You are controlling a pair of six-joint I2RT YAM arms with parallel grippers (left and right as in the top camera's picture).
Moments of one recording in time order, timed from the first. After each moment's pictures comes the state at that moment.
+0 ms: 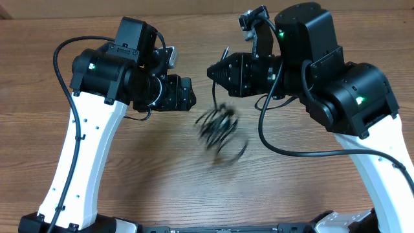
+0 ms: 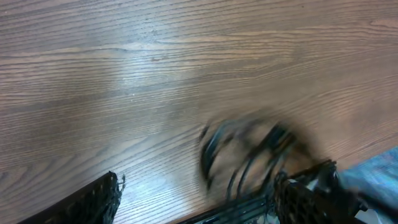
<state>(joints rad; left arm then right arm) -0.30 1.60 1.87 -1.50 0.34 -0.28 0.56 1.55 2.04 -1.13 -0.49 0.56</state>
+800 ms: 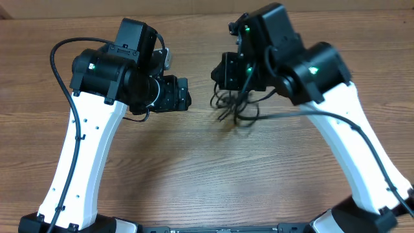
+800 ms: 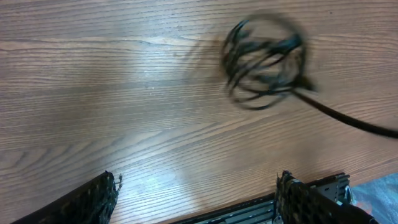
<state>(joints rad) -0.30 1.60 1.87 -1.53 0.26 -0.34 0.56 1.72 2.04 -1.23 -0.31 0.56</state>
